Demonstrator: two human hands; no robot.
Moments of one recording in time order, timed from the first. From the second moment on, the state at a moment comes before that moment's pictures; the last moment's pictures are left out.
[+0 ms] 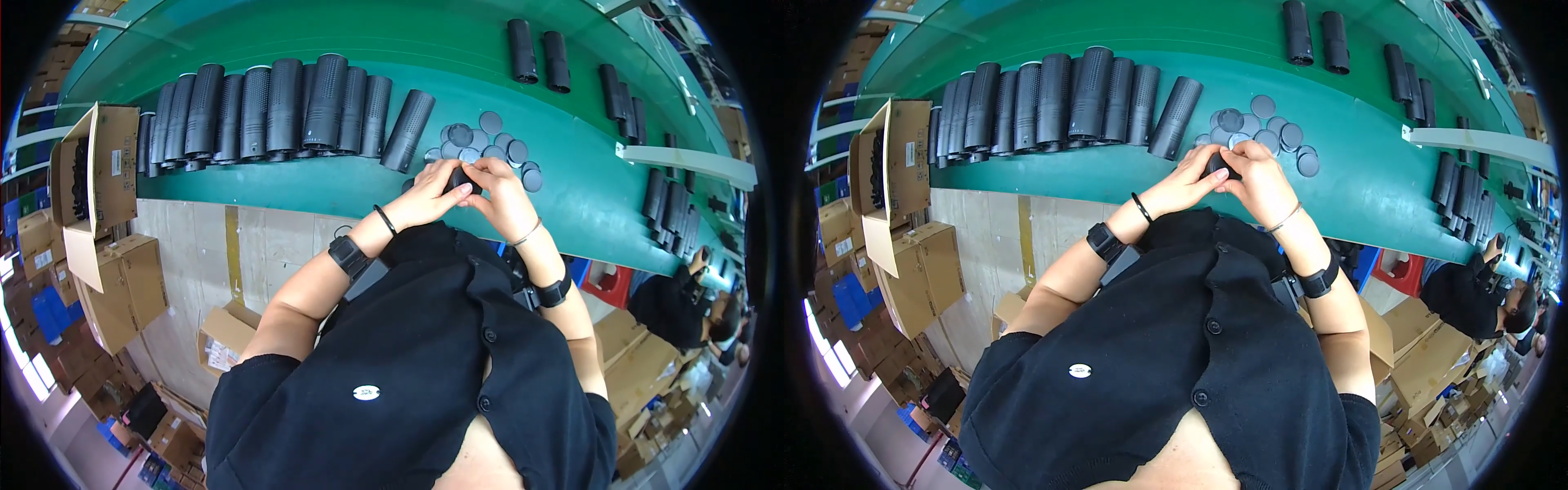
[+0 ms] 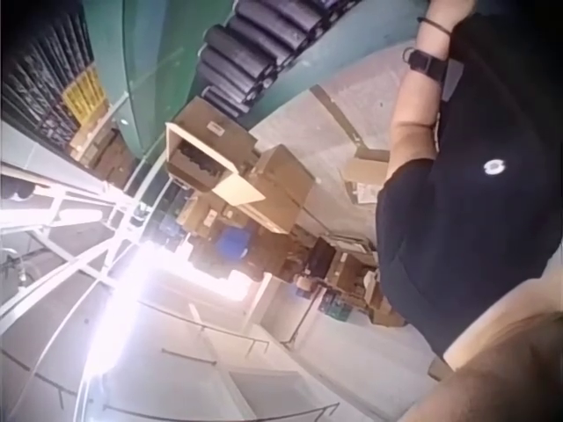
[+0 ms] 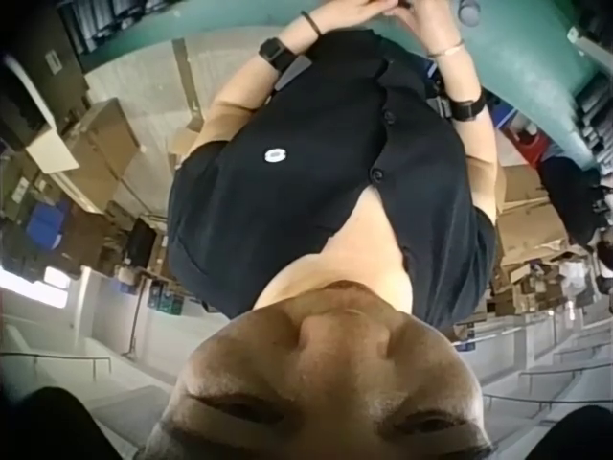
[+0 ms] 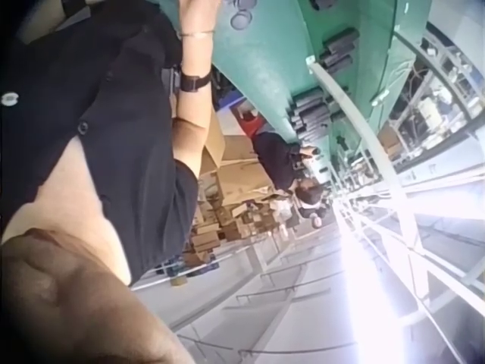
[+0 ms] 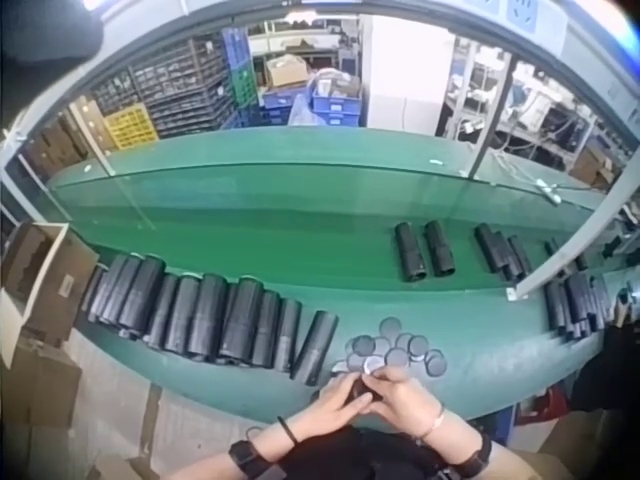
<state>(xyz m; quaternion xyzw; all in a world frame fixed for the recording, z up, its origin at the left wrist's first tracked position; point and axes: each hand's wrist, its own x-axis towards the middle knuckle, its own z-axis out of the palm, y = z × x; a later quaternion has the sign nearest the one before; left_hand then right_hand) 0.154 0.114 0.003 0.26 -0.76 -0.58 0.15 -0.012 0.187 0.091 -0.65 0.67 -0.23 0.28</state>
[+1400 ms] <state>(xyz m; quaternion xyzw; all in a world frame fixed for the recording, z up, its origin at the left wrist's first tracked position) 0.164 0.106 0.019 0.26 -0.58 -0.75 0.16 -0.017 0.175 0.029 -0.37 0.54 -0.41 0.64</state>
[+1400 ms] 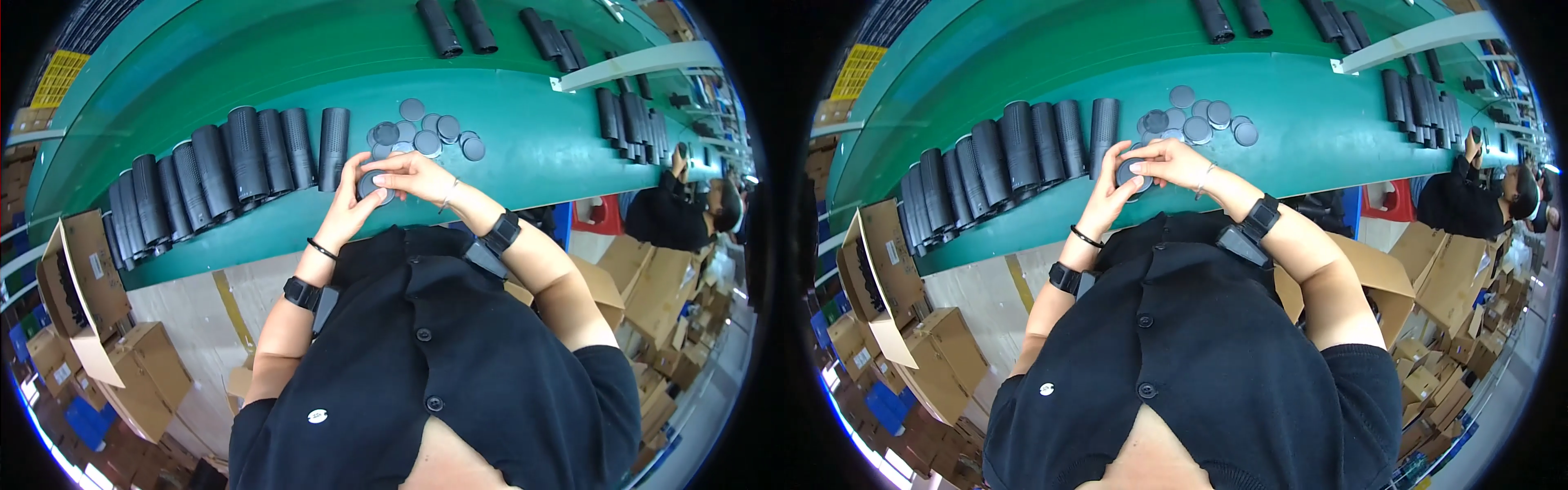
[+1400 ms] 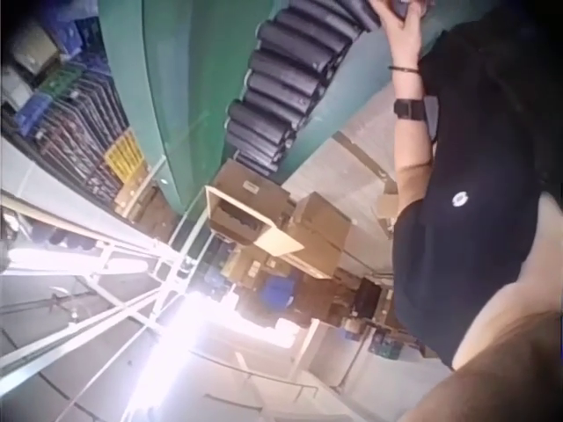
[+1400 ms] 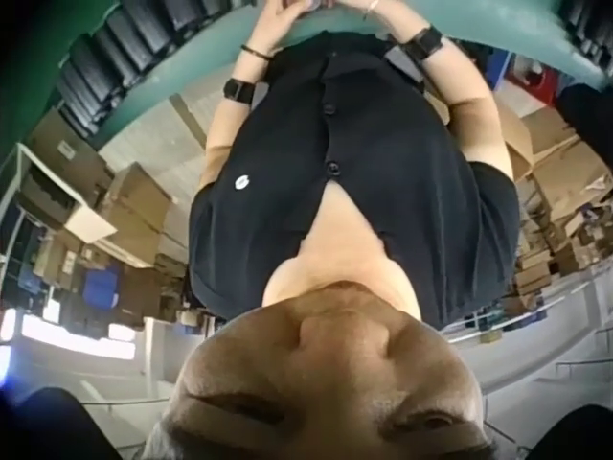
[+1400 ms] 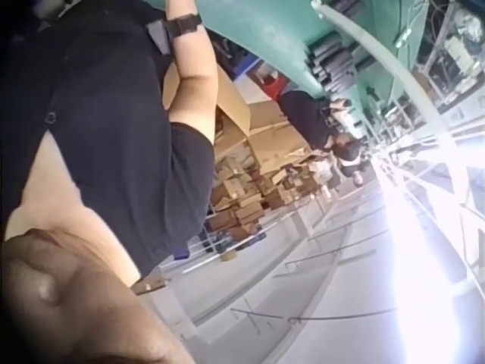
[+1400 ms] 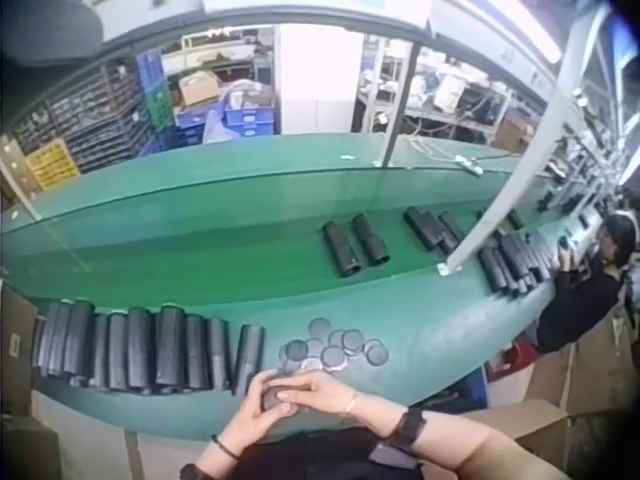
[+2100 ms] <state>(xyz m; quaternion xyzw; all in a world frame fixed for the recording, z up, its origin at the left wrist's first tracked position) 0.163 0.073 0.034 0.25 -0.29 -0.88 0.29 -0.027 0.162 0.015 -0.42 0.50 -0.43 0.63</state>
